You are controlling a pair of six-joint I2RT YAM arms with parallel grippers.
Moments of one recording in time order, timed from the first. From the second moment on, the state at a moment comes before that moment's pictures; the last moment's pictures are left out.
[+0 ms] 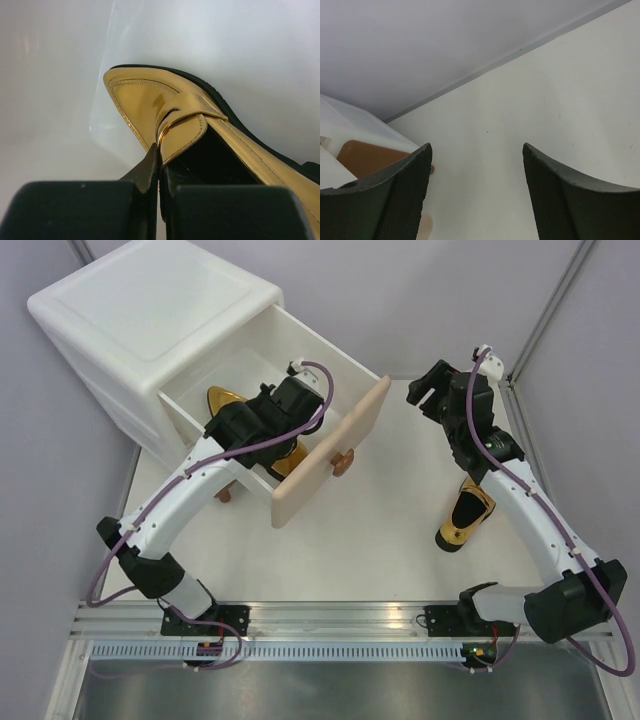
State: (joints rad) left arm -0.82 1.60 1.94 -1.26 -0.93 0.09; right arm 0.33 1.29 1.28 -0.26 0.32 0.66
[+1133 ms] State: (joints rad) left arm -0.81 1.51 2.13 -1.05 -0.62 0.13; right arm 0.32 1.29 1.40 -0.35 0.40 0.55
